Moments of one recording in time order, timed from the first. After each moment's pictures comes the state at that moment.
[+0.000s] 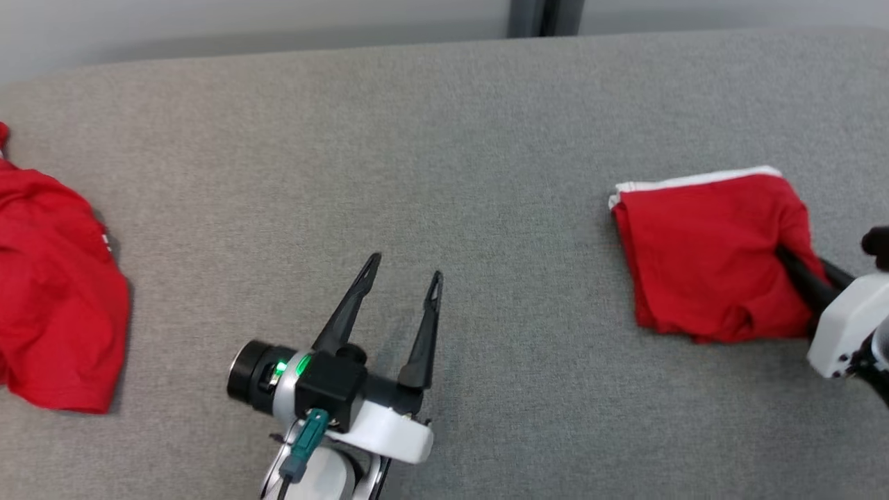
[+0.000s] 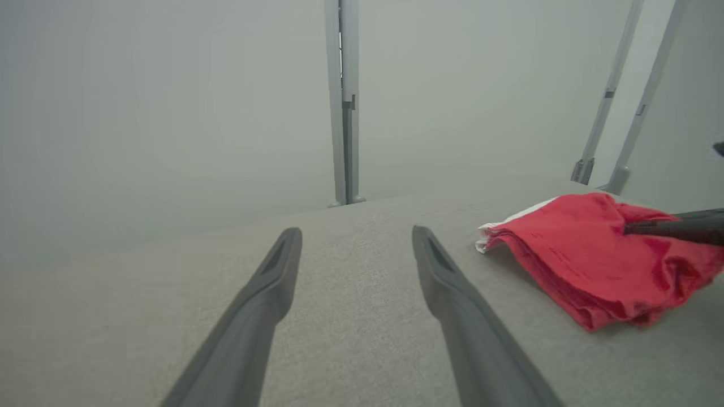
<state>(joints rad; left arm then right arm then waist) -0.19 0.05 -0.46 0.10 -0.15 0.16 -0.26 -0.62 -0.64 0.79 0.64 0.90 0.13 -0.09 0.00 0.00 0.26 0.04</state>
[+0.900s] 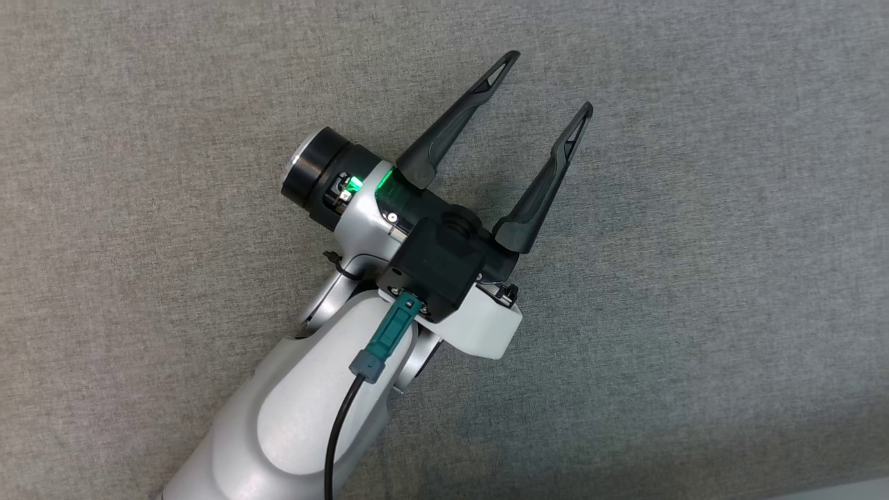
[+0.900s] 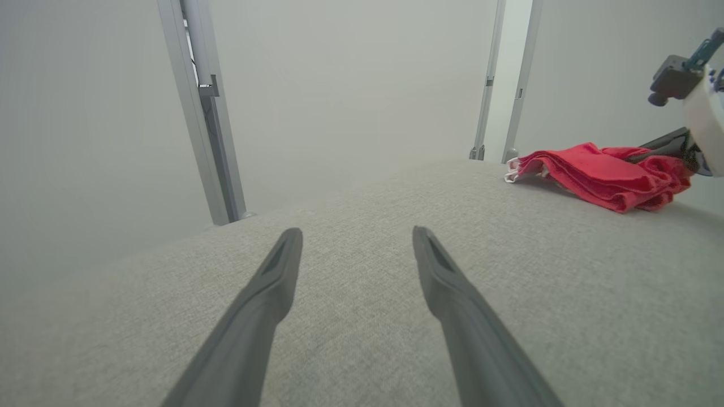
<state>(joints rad) -0.69 0.05 -0.65 0.10 -0.09 0.12 -0.26 -0.98 -1.07 0.95 0.82 0.91 0.13 -0.26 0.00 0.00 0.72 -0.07</state>
